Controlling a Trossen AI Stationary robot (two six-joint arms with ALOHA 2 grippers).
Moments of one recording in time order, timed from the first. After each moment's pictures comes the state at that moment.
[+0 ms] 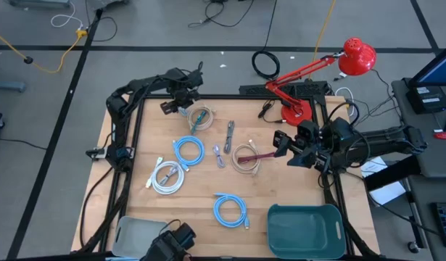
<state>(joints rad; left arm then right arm) 0.81 2.03 1.53 -1.14 -0.11 -1.34 0.01 0.92 0.60 0.89 -0.53 0.80</state>
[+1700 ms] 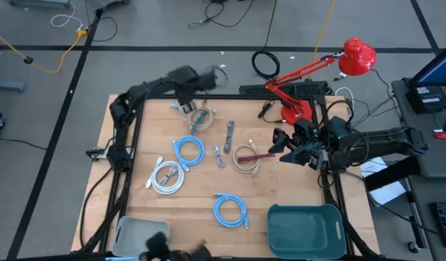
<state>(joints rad) 0.64 2.01 1.82 -1.52 -0.56 -0.10 -0.02 0.89 0.60 0.74 -0.47 0.77</state>
